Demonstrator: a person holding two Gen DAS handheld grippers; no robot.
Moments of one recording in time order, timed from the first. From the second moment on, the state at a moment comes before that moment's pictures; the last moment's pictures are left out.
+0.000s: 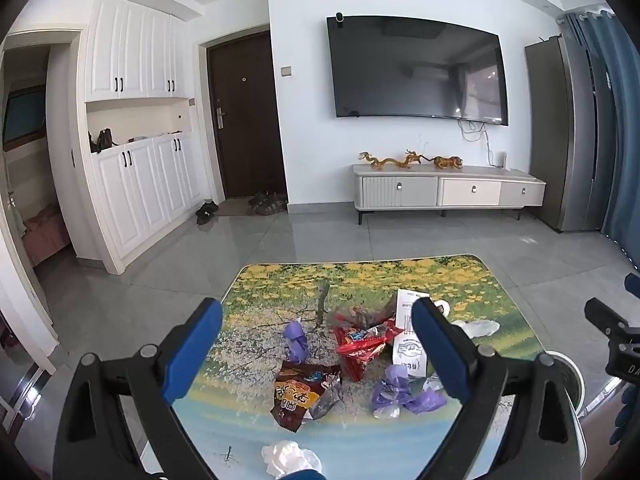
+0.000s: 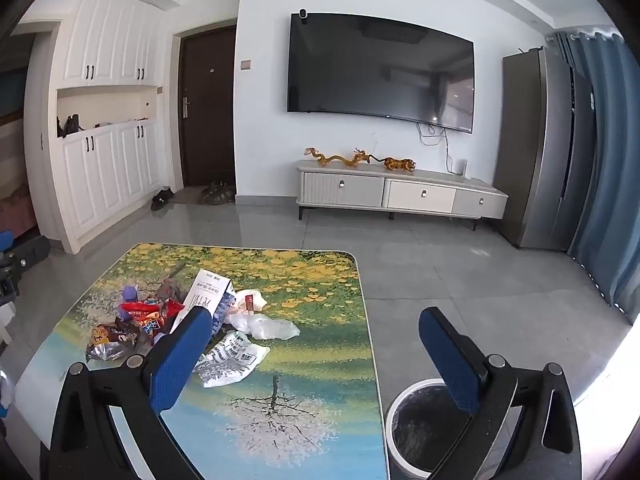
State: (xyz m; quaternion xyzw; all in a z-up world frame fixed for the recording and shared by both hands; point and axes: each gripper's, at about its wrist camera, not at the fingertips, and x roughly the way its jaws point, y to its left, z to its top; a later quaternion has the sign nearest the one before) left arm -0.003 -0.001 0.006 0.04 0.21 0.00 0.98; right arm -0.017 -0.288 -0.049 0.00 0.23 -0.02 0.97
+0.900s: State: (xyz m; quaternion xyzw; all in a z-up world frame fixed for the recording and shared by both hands) left arm -0.009 0.001 0.007 0.04 0.20 0.00 0.98; right arm -0.025 -0.296 -0.042 0.00 0.21 -0.07 0.97
